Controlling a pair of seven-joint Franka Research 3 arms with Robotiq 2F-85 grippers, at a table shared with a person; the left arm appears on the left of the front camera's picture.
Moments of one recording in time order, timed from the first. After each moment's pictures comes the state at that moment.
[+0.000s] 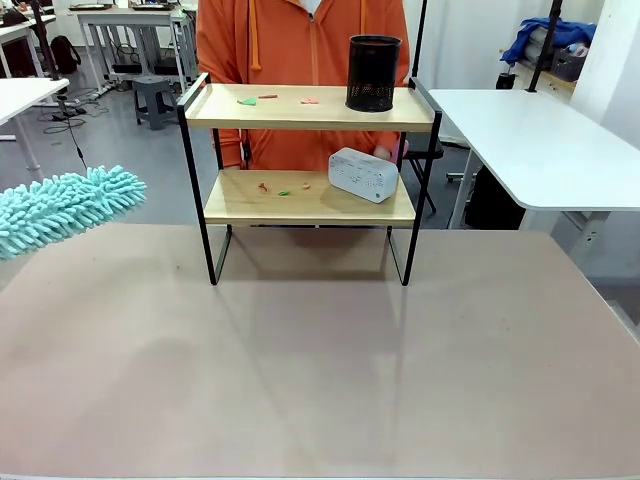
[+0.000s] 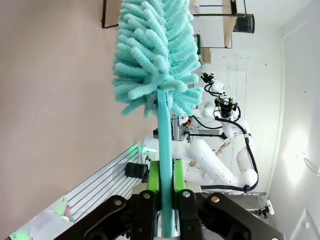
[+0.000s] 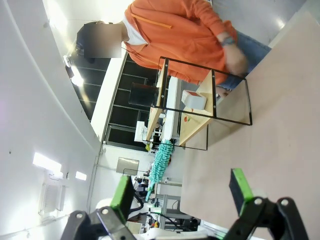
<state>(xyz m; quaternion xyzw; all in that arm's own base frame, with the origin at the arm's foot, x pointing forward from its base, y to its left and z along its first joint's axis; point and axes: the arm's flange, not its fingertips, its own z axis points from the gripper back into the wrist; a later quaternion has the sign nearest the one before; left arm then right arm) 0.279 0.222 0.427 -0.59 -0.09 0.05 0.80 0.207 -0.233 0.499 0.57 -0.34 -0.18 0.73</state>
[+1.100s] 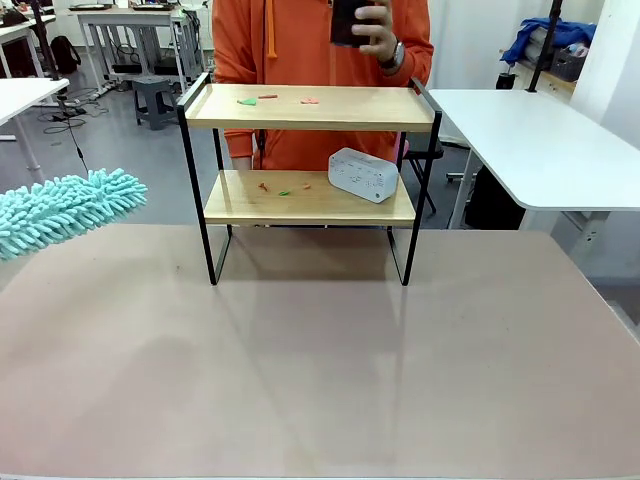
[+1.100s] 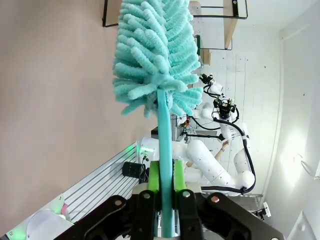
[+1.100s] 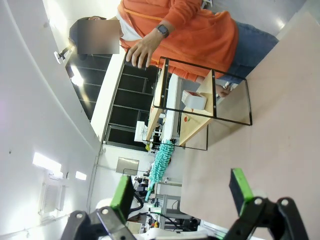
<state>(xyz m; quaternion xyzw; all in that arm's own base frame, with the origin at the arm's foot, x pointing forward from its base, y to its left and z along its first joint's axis) 0.279 0.221 0.427 -0.60 -0.09 0.06 0.80 0.207 -0.233 0.499 0.57 -0.34 -0.18 0.73</state>
